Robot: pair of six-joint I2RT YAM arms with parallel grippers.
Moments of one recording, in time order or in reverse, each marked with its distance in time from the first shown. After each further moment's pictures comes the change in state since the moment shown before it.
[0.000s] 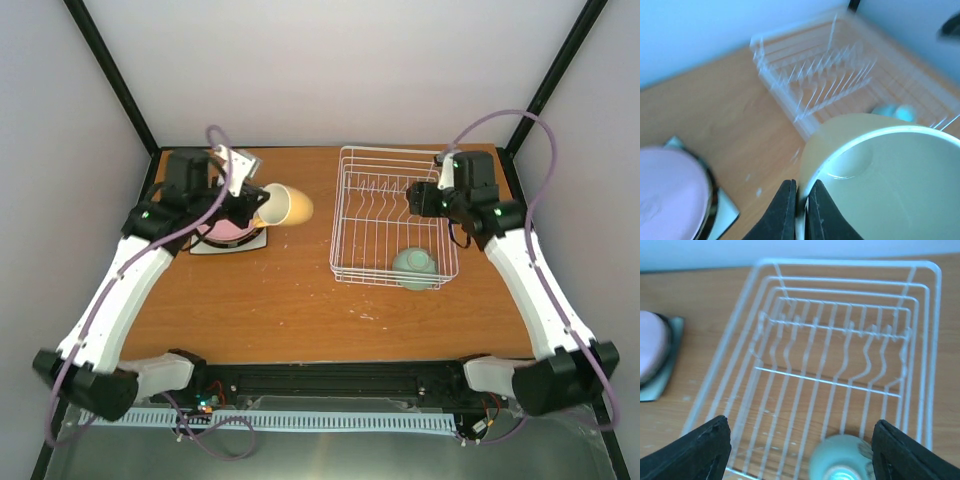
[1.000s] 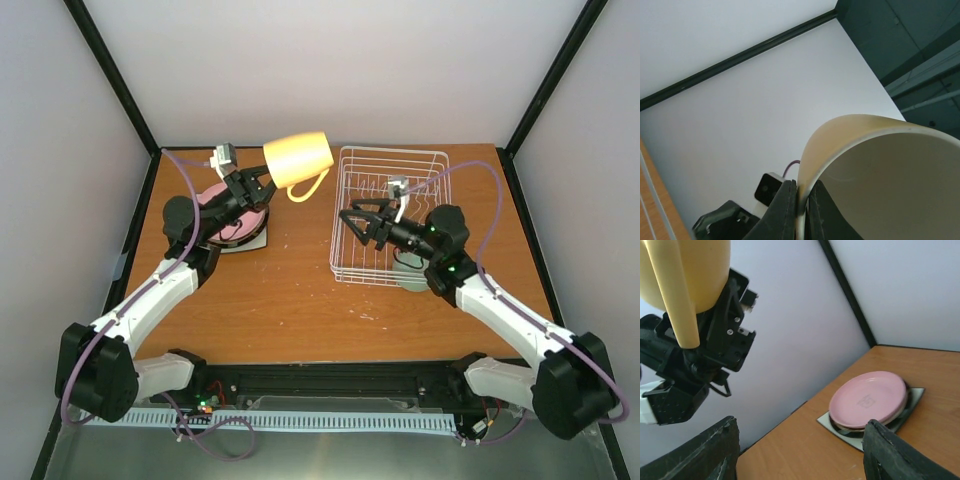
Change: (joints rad) left arm 0.002 -0.077 -0.593 1.706 0.344 -1.592; right arm 0.231 -0.214 -0.651 1.292 -0.577 0.379
